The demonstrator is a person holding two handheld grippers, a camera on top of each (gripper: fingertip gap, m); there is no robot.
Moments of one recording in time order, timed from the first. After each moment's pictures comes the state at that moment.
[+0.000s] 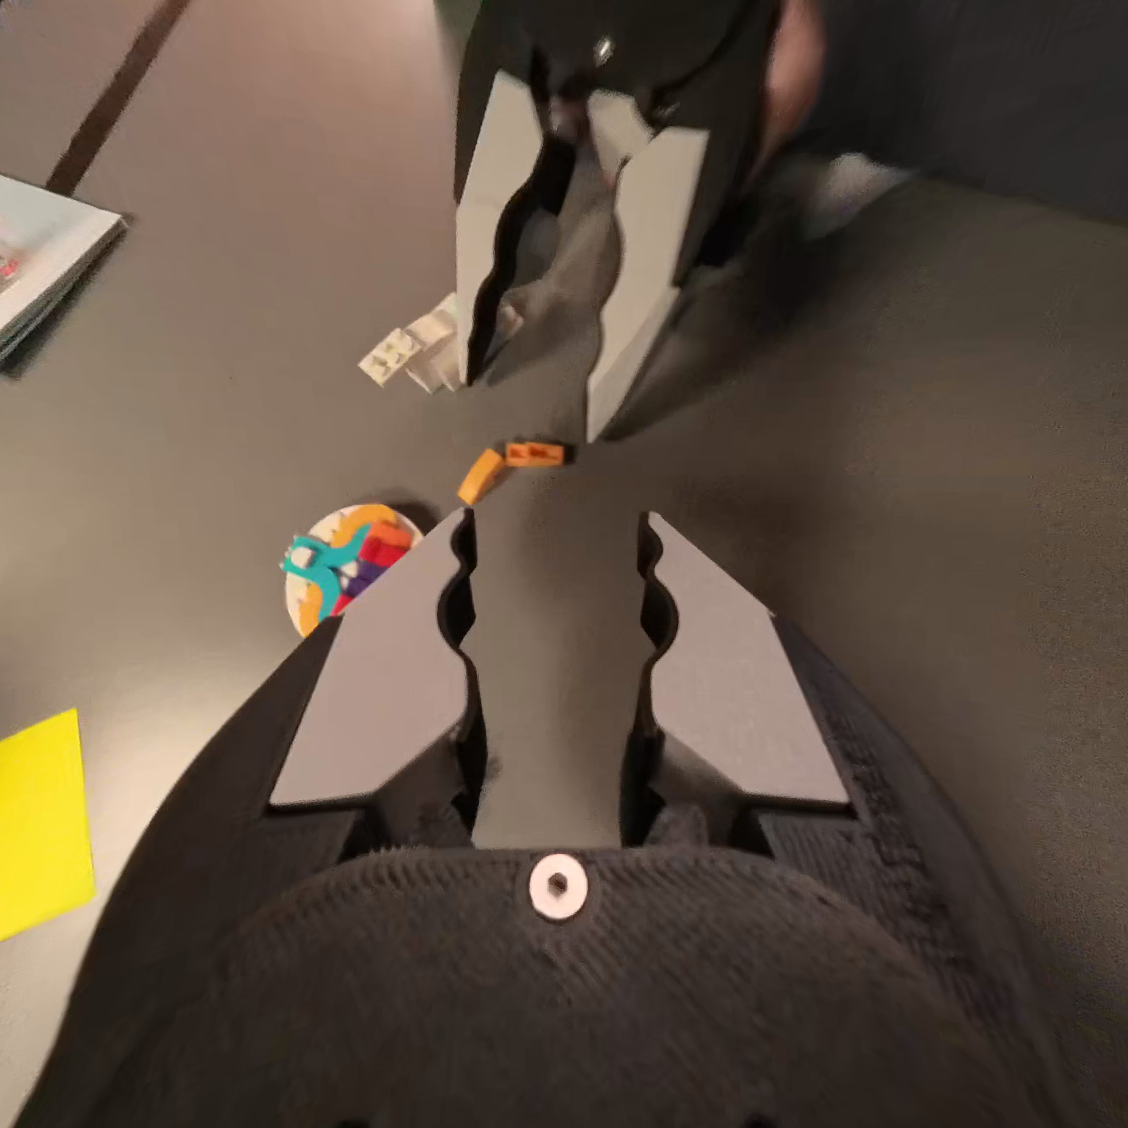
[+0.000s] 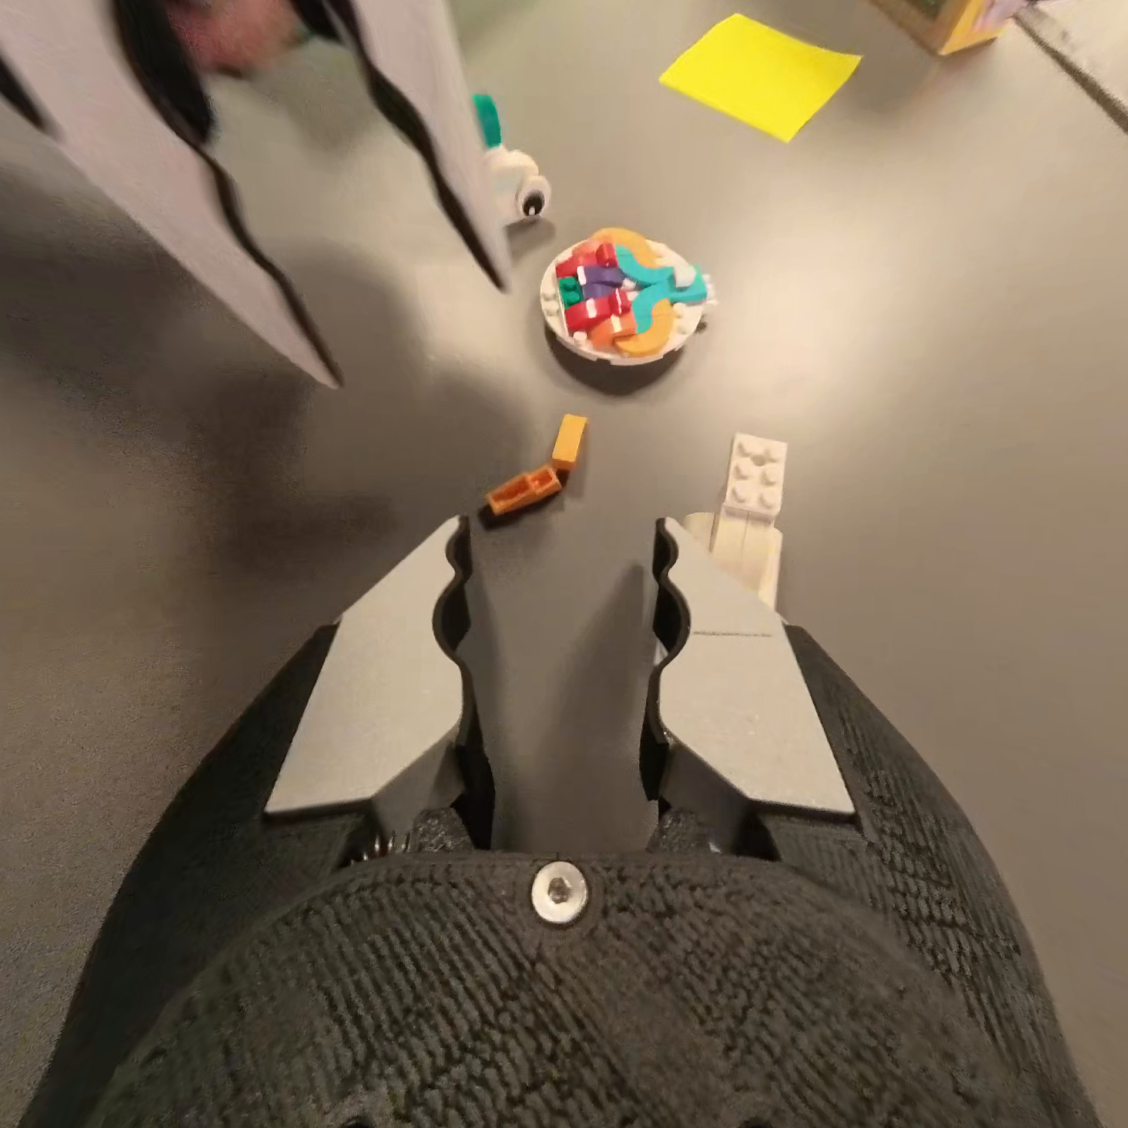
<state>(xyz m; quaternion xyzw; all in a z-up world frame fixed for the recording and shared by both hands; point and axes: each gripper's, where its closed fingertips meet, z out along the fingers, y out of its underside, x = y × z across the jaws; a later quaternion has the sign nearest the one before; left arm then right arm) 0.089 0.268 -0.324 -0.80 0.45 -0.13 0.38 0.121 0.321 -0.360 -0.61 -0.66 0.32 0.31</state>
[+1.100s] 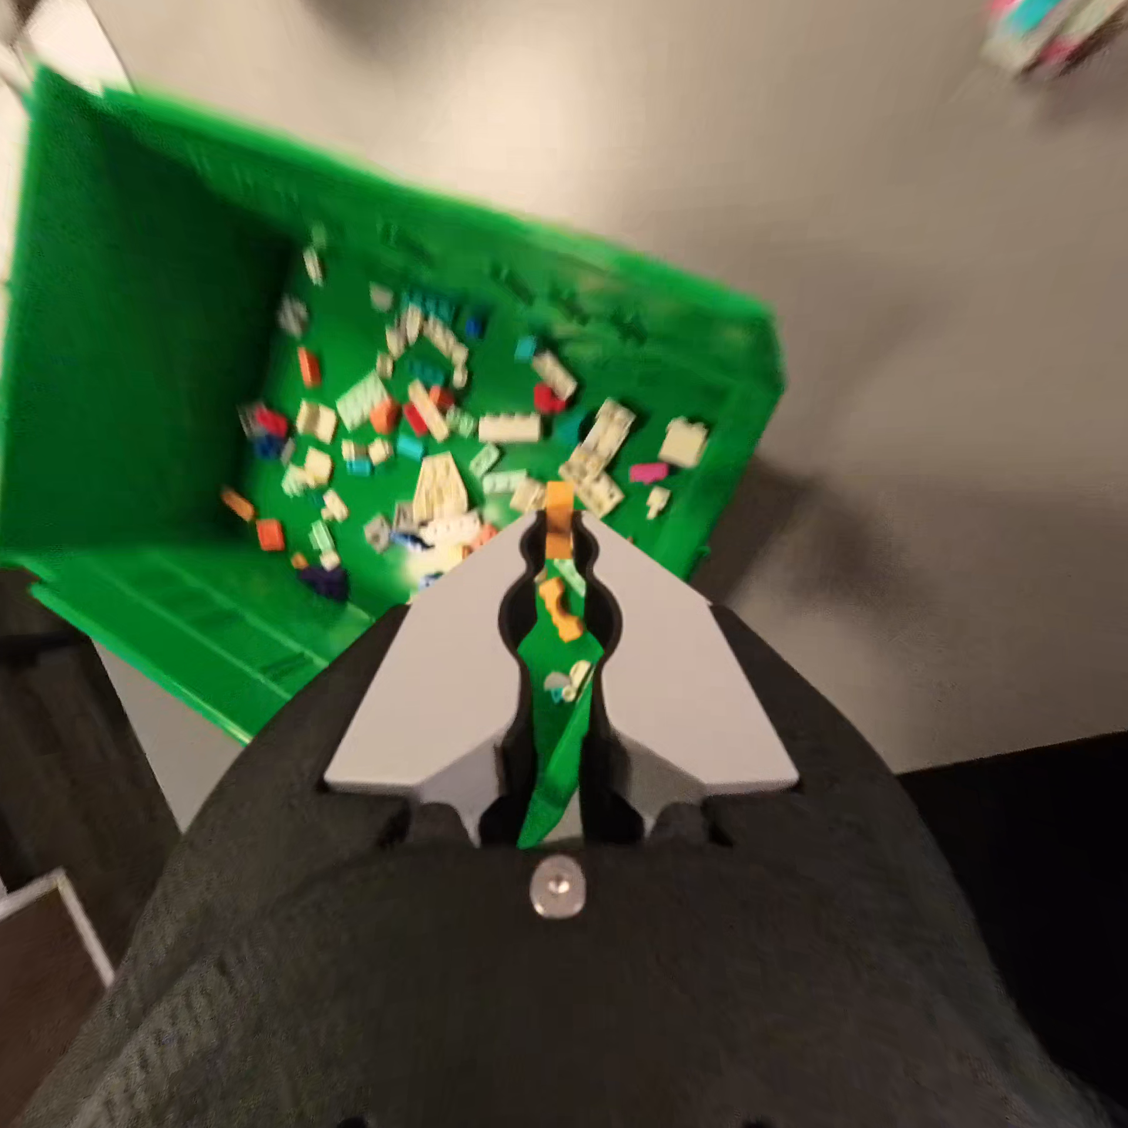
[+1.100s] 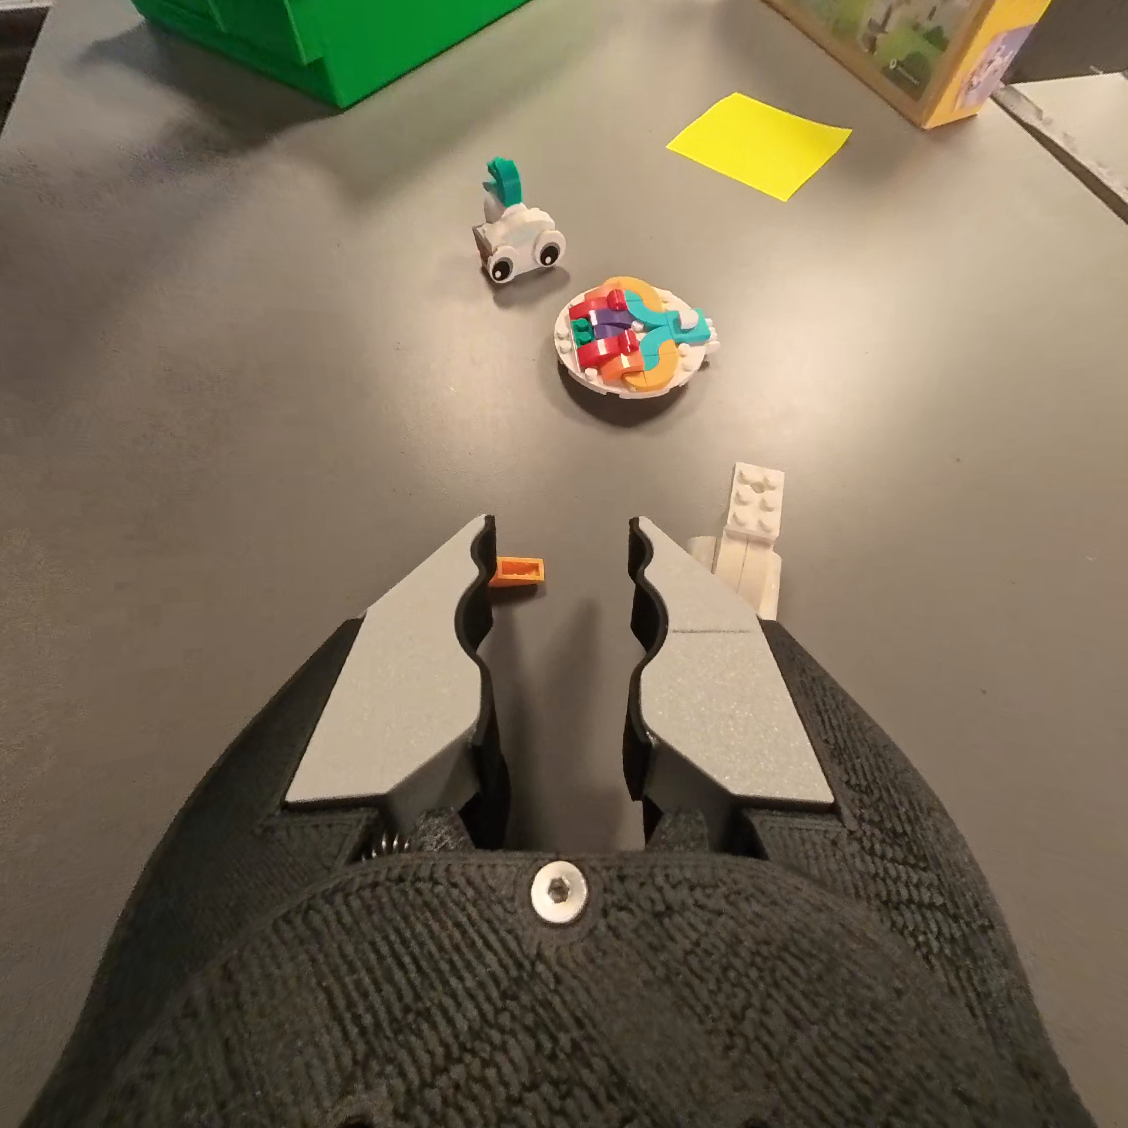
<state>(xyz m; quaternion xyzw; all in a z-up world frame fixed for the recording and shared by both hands) -0.196 0.129 -0.284 -0.97 0.07 0.13 0.21 0.117 0.319 -0.349 -0.59 -0.66 0.35 0.32</state>
